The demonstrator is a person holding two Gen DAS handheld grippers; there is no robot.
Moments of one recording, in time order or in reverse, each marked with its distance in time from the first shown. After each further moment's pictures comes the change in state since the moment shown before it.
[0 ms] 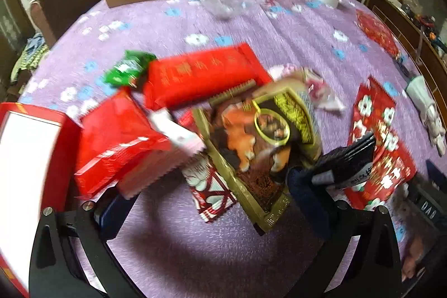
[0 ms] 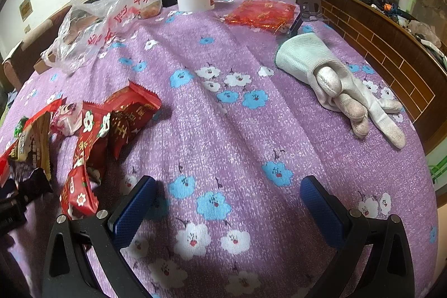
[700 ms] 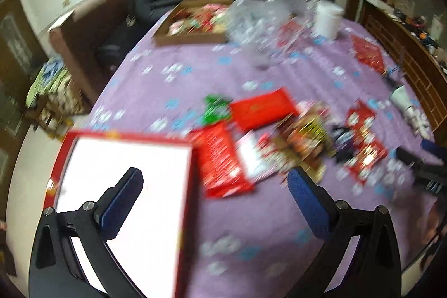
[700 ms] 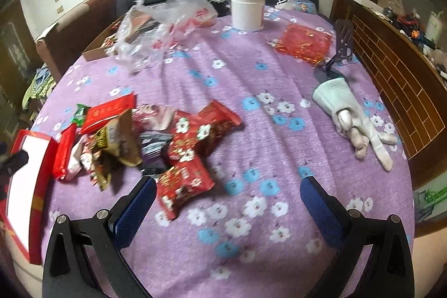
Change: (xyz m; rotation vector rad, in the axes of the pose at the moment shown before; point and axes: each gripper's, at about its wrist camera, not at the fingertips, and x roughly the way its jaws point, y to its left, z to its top) left arm -0.098 0.089 -0.002 0.063 -0.061 0.054; right arm -0.089 0.045 0.014 -0.124 0.018 0.131
